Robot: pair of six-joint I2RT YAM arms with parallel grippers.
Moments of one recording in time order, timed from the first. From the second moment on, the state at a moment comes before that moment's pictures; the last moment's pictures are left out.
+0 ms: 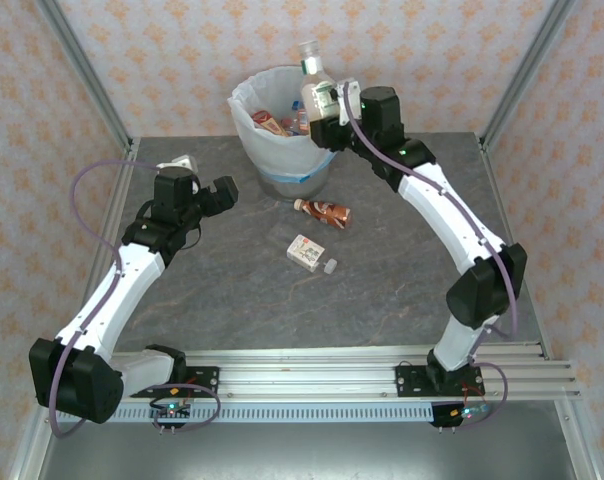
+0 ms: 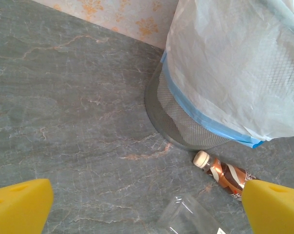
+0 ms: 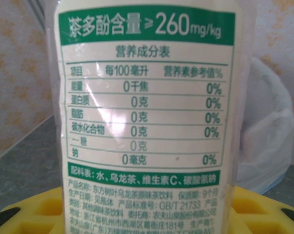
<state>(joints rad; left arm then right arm) -0.18 1.17 1.02 -0.42 -0.08 -0.51 0.47 1.75 1.82 -0.40 -0.16 0.06</state>
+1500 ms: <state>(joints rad) -0.18 1.18 1.01 -0.44 -0.13 -0.49 0.48 2.30 2.63 -0.82 -0.01 -0.01</state>
